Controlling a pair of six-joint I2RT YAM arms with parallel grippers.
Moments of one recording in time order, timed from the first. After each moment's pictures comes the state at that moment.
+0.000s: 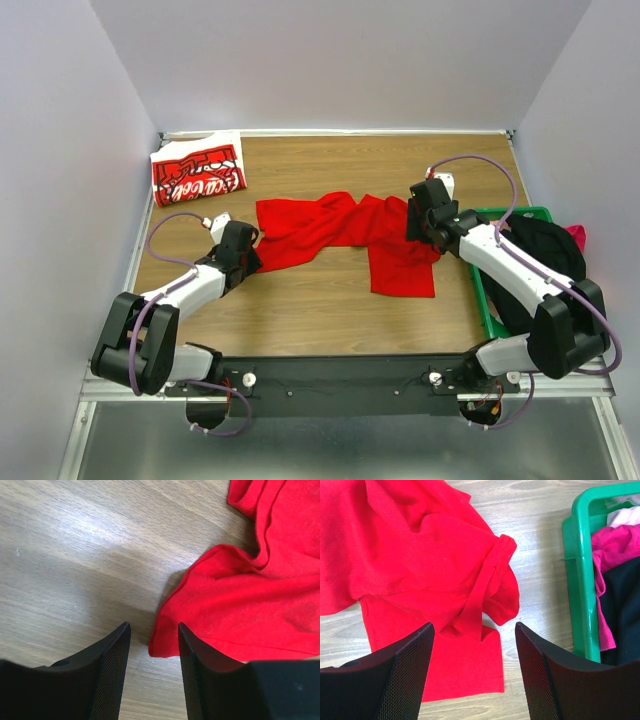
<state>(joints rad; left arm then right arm) -0.31 1.31 0.53 -0.11 -0.27 -0.73 0.44 1.39 1.00 -0.55 0.44 0.38</state>
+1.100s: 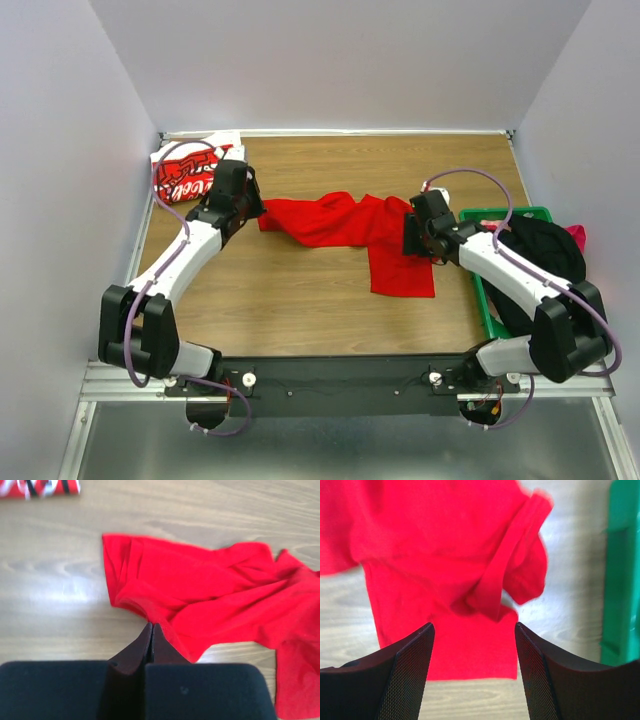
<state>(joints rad) -0.28 1.38 0.98 -0.23 -0.07 -0.45 0.44 1.37 0.93 -0.53 0.32 0.40</state>
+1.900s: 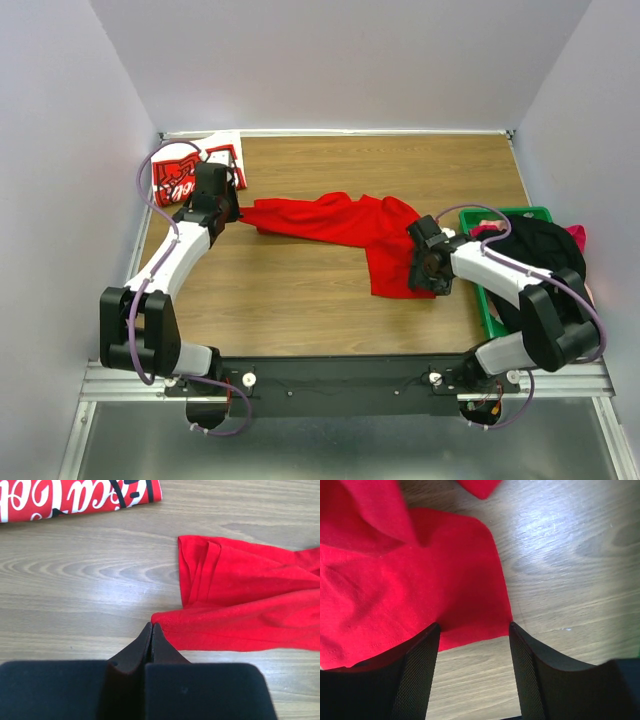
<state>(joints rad) -0.14 1.39 0.99 -0.27 -0.12 -0.20 0.44 1.43 0.76 -0.67 0.24 0.66</state>
